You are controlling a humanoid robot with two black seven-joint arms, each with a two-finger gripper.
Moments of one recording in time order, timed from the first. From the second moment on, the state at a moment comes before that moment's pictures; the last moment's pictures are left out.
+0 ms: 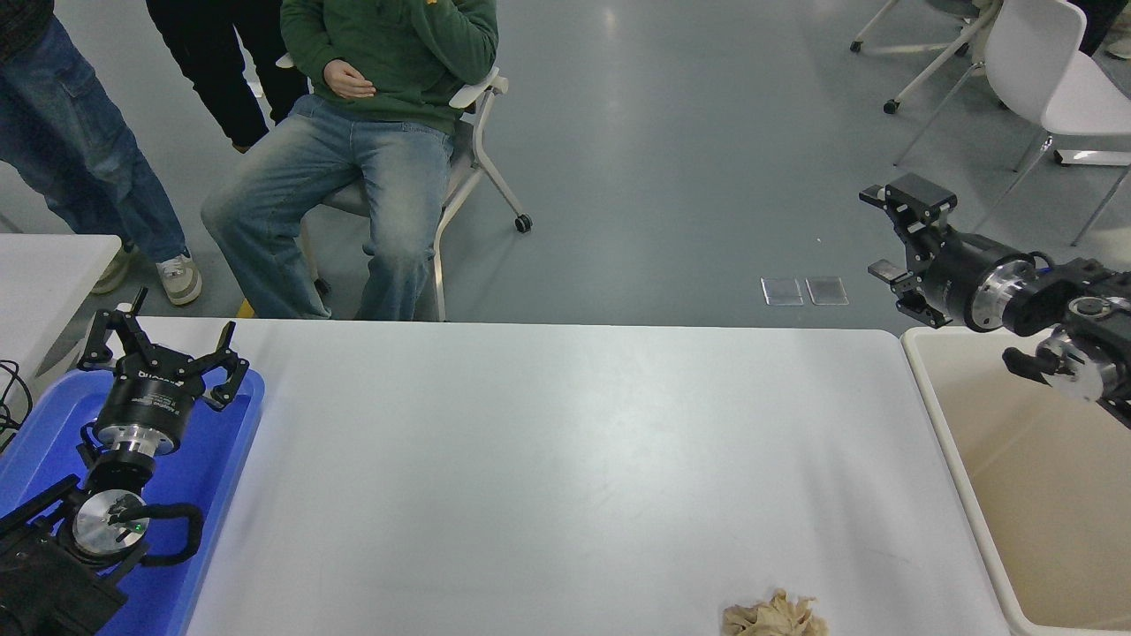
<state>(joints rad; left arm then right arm) -0.46 0.46 -0.83 -0.52 -0.19 -0.62 -0.53 0.89 -0.71 0.41 1.15 -0.41 -0.06 0.09</state>
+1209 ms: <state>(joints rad) -0.46 0.46 -0.83 -0.52 -0.19 -0.62 -0.53 0.48 -0.32 0.83 1.07 0.04 -0.01 0.29</state>
